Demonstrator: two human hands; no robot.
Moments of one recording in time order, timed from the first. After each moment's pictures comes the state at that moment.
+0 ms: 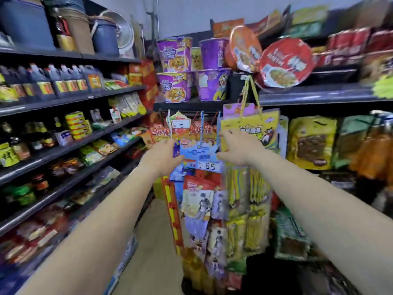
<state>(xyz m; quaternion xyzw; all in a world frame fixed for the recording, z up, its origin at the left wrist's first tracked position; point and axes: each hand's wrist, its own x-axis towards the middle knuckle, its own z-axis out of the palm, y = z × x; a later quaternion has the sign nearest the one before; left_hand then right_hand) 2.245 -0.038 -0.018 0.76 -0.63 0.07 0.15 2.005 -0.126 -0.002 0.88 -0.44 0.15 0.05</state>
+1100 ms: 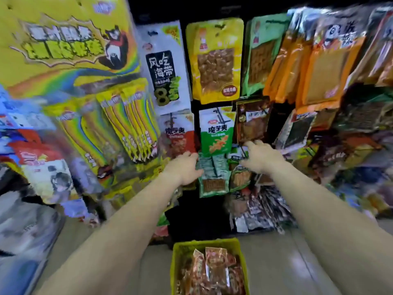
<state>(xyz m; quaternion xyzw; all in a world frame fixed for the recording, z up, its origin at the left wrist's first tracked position) 1.896 -0.268 -0.309 0.62 -0.77 -0.15 -0.05 1.638 -0.288 -0.294 0.72 -0.68 -0.05 -0.12</state>
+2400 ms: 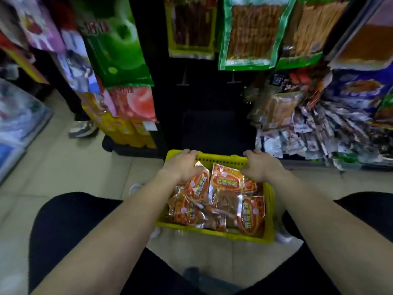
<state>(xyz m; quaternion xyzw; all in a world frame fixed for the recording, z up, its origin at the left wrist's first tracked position) 1.908 -0.139 -0.945 0.70 -0.67 -0.24 -0.04 1.657 -0.187 -0.944 0.78 -0.59 -0.14 -0.17</state>
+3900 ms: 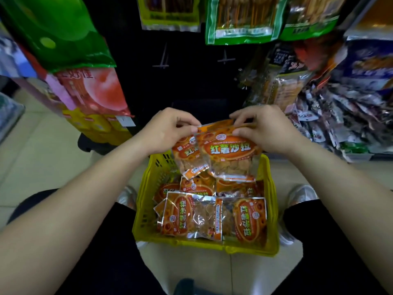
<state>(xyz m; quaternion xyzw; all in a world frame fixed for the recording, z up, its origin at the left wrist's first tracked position) 1.921 -0.201 -0.904 0.57 -0.71 -0.34 0.25 1.657 -0.244 -0.906 0.83 -0.45 0.20 -0.25</state>
